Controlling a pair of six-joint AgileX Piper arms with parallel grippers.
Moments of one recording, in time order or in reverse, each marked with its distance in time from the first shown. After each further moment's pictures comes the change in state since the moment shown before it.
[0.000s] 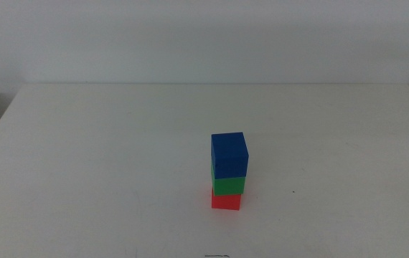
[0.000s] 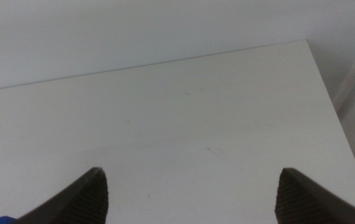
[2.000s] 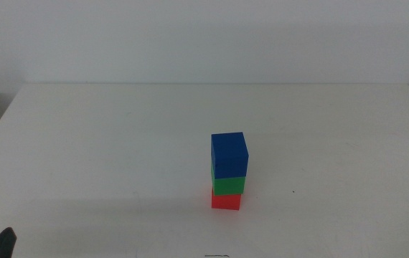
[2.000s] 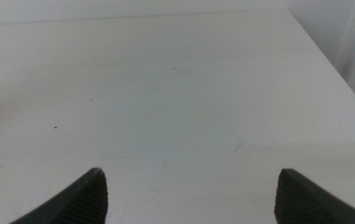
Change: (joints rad) left arm 0.008 -1.185 1.673 -0.078 -0.657 0.000; right arm -0.001 -1.099 1.383 -0.150 -0.604 0.000
